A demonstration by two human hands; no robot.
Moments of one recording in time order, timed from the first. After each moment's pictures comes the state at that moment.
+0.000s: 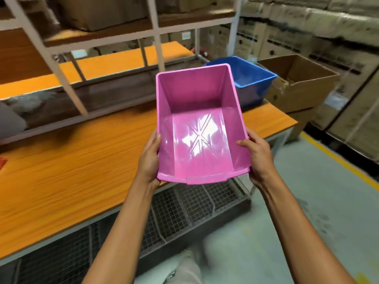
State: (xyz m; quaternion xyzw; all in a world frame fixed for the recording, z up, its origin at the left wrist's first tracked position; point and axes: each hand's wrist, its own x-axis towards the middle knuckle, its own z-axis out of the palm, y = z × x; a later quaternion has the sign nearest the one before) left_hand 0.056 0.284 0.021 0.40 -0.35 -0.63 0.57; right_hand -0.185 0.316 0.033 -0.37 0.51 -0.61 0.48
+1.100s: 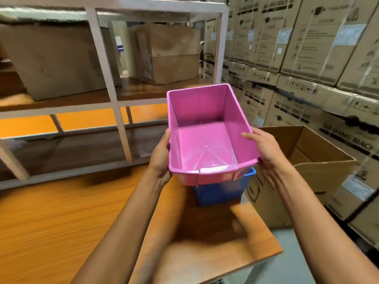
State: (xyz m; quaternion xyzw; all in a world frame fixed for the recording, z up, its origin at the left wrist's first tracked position) left_hand -0.212 -0.047 0.116 0.32 -0.36 -0.63 0.62; right_hand -0.454 -0.059 0.154 -0.48 0.49 -0.55 0.47
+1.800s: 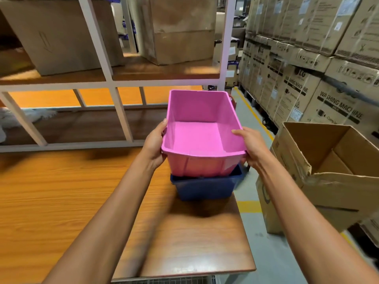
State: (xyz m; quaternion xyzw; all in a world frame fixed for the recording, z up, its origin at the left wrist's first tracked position) left_hand -0.280 -0.109 0.097 0.44 -0.28 -0.54 0.66; right_hand -0.515 -0.177 0.098 -0.47 0.50 -0.45 0.57
